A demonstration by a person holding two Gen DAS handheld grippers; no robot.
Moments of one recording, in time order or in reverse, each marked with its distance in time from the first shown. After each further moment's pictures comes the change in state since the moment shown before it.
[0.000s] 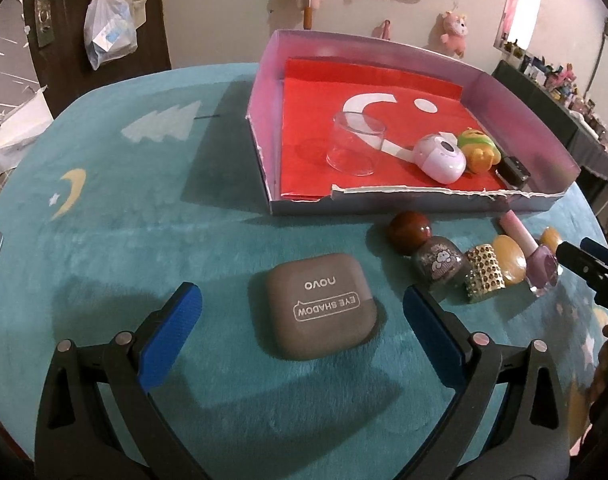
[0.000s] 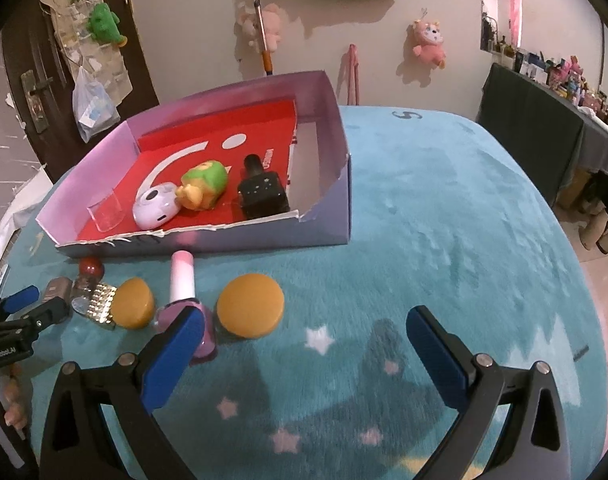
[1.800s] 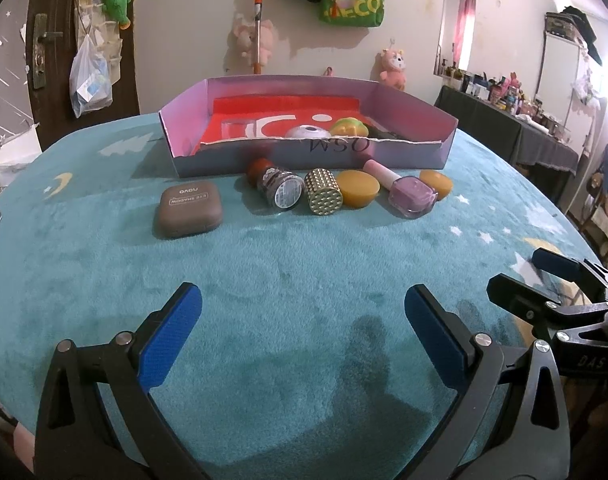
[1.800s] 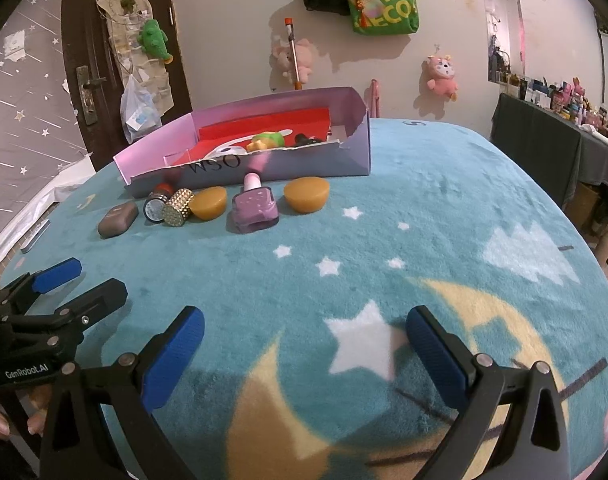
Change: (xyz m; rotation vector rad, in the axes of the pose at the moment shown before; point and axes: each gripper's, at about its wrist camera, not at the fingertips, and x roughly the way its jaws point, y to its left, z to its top) left arm -0.058 -0.076 -0.099 0.094 -0.249 -0.095; right arm -0.060 0.015 -0.110 -0.058 -0.171 0.074
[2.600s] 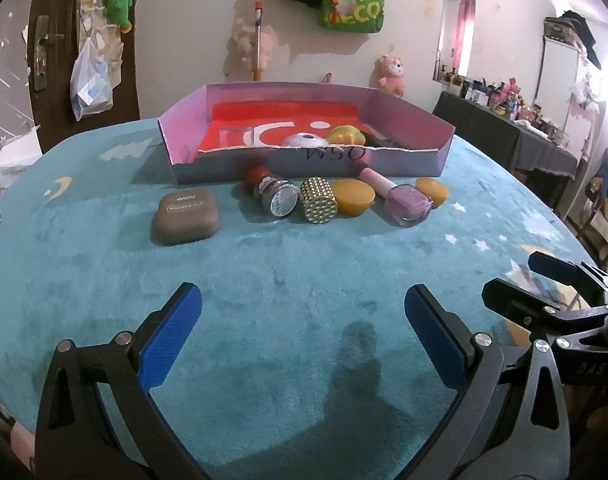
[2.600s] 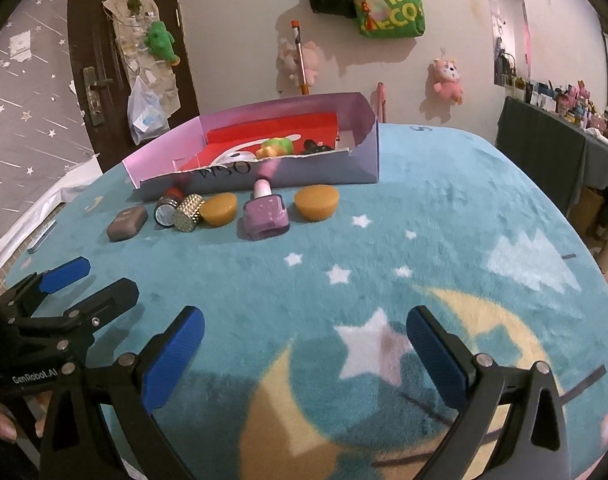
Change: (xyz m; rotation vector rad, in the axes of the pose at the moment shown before) left arm -0.002 -0.003 0.002 -0.006 -0.015 -0.005; right arm -0.005 0.003 0.003 -0.006 -0.006 0.018
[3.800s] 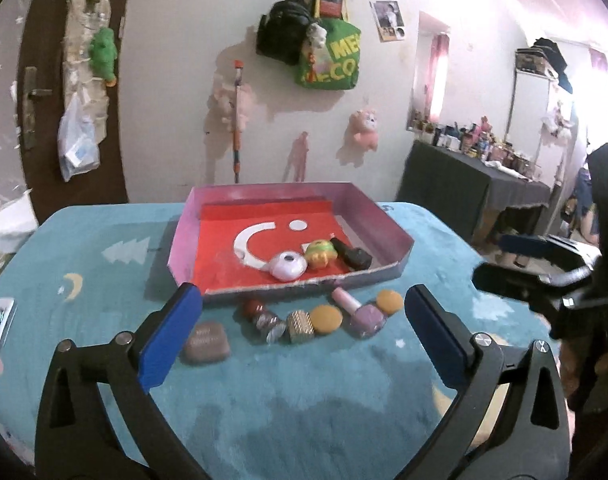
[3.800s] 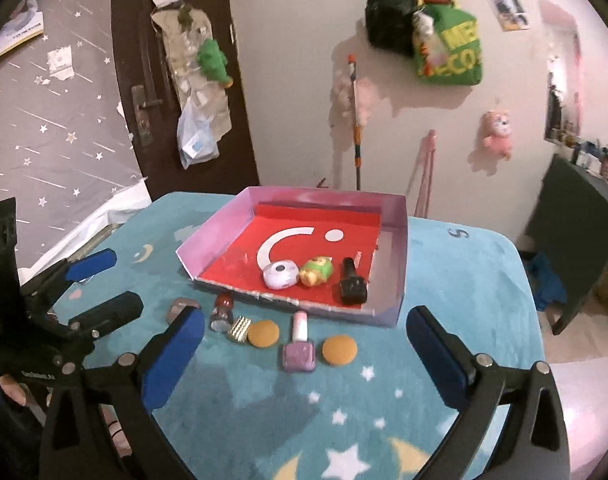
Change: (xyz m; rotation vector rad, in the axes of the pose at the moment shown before) left arm -0.073 0.004 0.091 0.030 -0.162 -0.079; right arm -0.061 0.009 0.128 -0.126 -0.061 0.146
